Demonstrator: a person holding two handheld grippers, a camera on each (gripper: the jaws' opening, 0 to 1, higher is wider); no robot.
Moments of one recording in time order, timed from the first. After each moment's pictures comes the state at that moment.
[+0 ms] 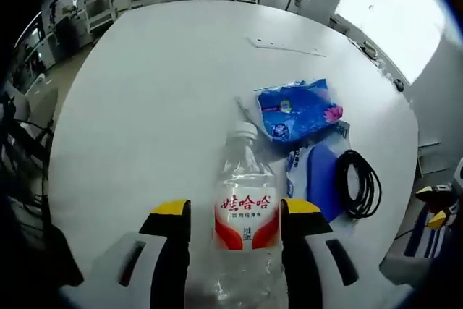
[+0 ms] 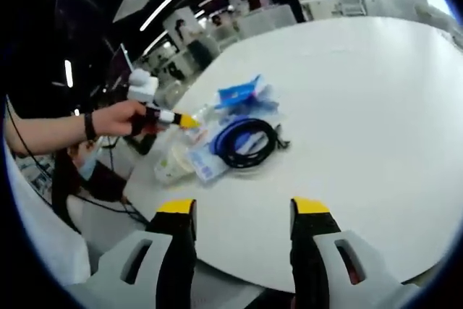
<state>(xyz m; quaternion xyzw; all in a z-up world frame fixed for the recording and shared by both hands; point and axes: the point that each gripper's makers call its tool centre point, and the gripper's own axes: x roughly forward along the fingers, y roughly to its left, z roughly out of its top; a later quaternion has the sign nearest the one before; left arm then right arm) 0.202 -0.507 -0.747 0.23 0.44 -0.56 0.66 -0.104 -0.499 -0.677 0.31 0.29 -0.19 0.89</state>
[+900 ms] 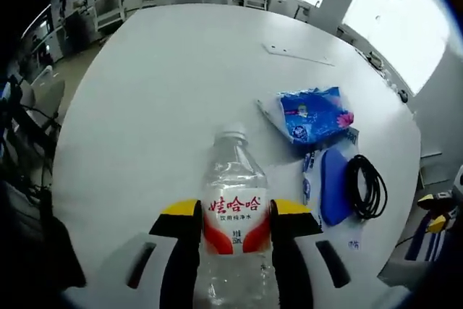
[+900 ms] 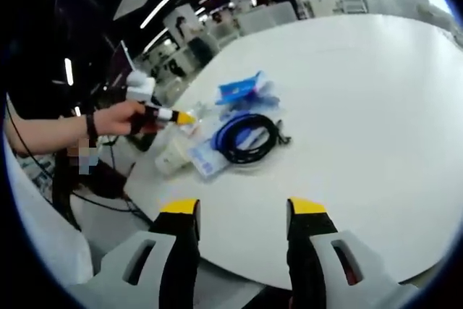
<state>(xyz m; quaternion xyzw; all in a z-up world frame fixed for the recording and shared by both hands) 0.226 -0.486 -0.742 0.20 0.44 -0.55 0.68 -0.104 -0.494 -0.680 0.31 0.30 -0.18 0.89</state>
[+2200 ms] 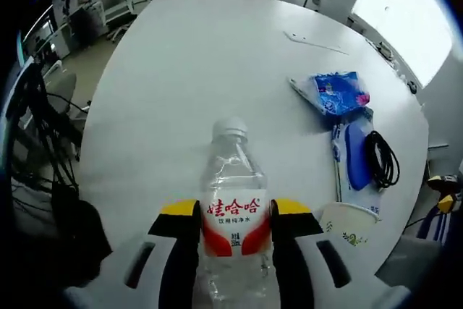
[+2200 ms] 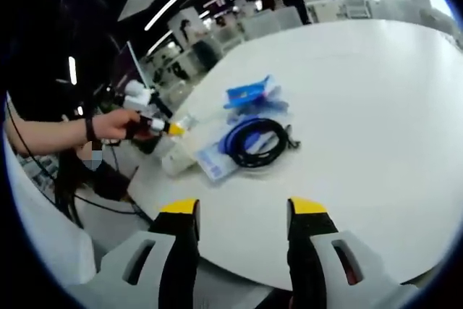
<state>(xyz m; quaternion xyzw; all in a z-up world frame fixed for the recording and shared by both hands) 0.254 -0.439 -0.744 0.24 0.45 -0.52 0.68 -0.097 -0.487 -0.677 0.30 0.28 -0.18 0.89</state>
